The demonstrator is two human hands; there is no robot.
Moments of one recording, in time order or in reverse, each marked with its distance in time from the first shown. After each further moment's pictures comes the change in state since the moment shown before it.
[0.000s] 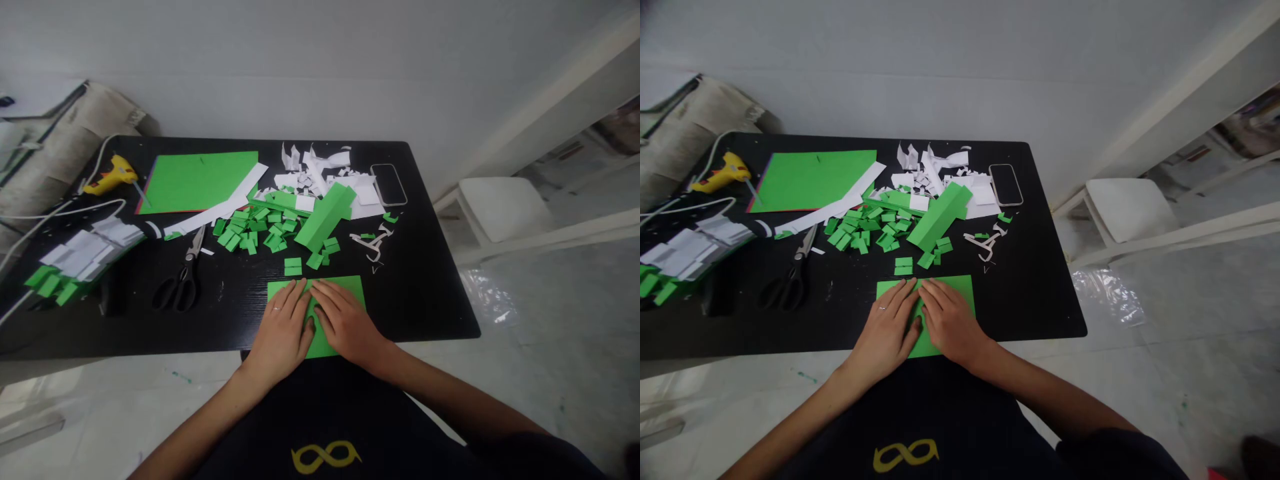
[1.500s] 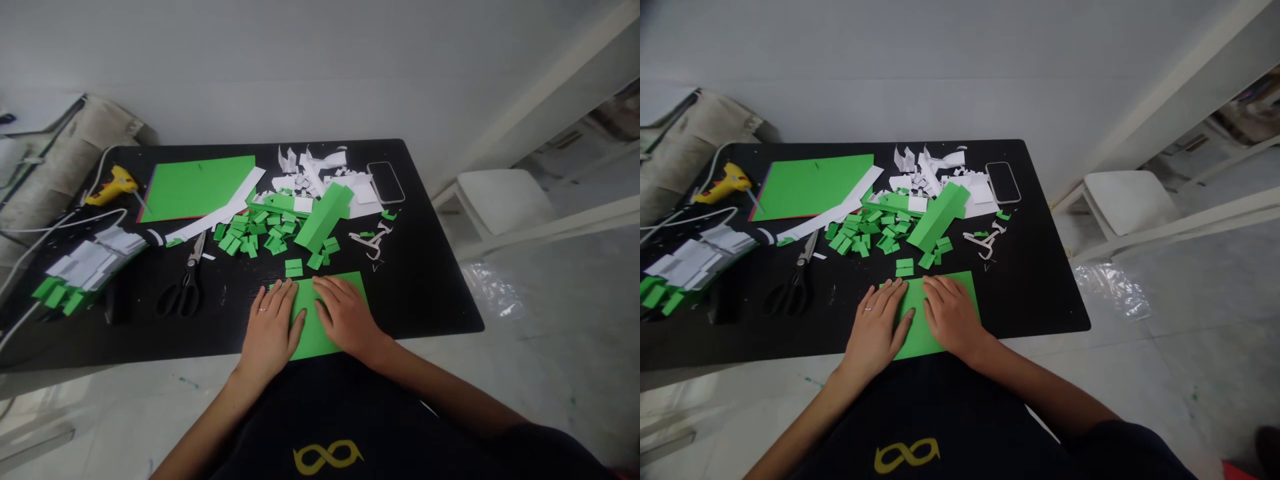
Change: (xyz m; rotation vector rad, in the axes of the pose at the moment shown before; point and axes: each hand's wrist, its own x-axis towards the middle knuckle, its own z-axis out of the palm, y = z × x) left_hand -0.007 -0.021 -0.002 0.105 0.071 -0.076; right_hand 0.007 -0.002 0.009 -0.062 0.058 0.061
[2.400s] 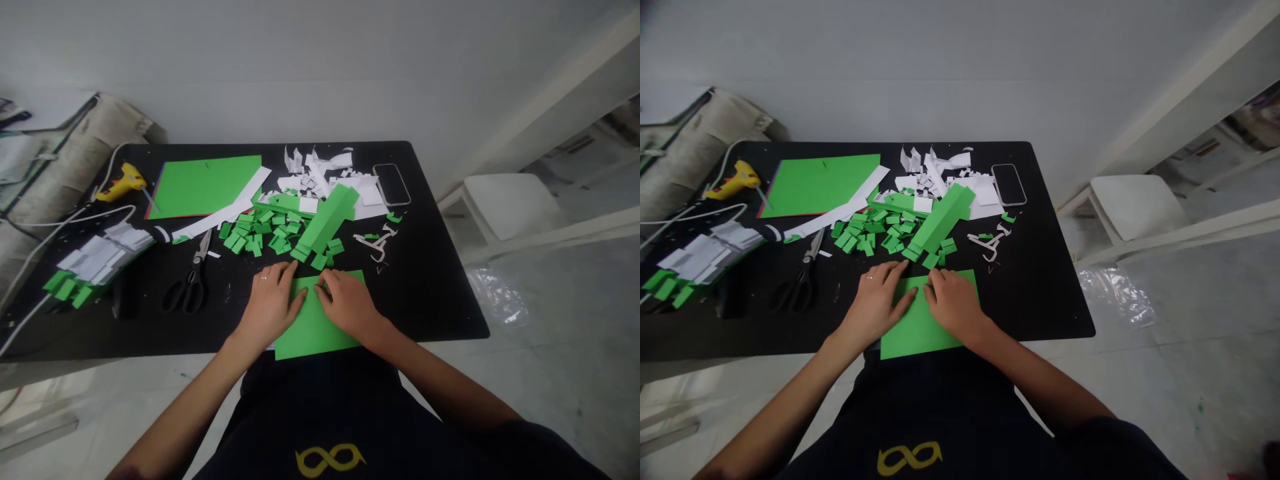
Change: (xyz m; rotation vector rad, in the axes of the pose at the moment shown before) left_hand 0.045 -0.019 -0.017 -0.011 -0.052 0.013; right_hand 0.041 0.001 -0.013 -0.065 -0.300 0.285
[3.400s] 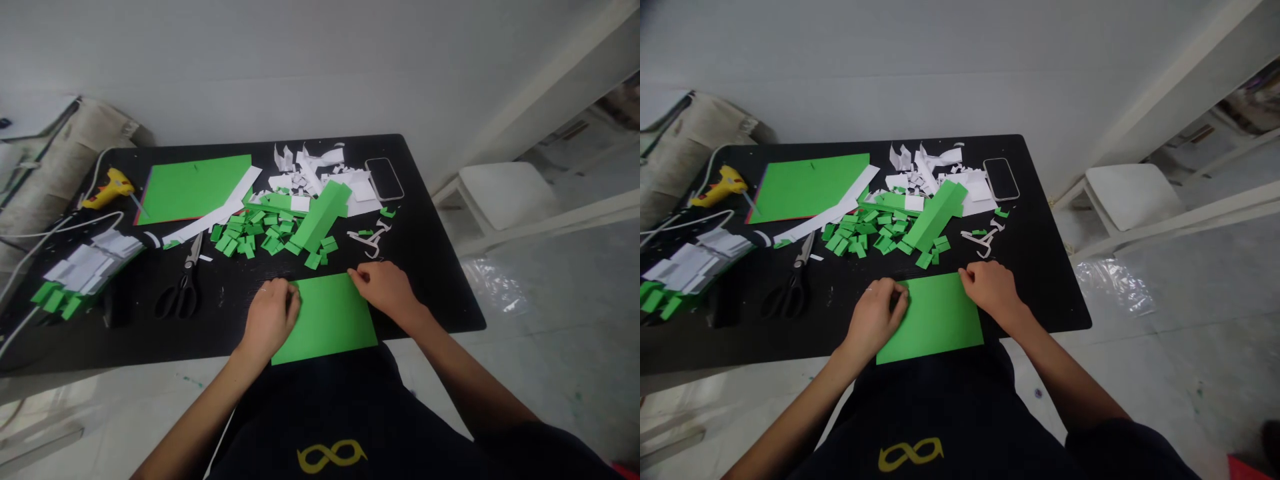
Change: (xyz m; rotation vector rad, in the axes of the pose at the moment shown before) left_hand -0.010 0.012 0.013 -0.136 -0.003 -0.120; right_hand -0.006 0.058 -0.043 -0.072 -0.073 0.342
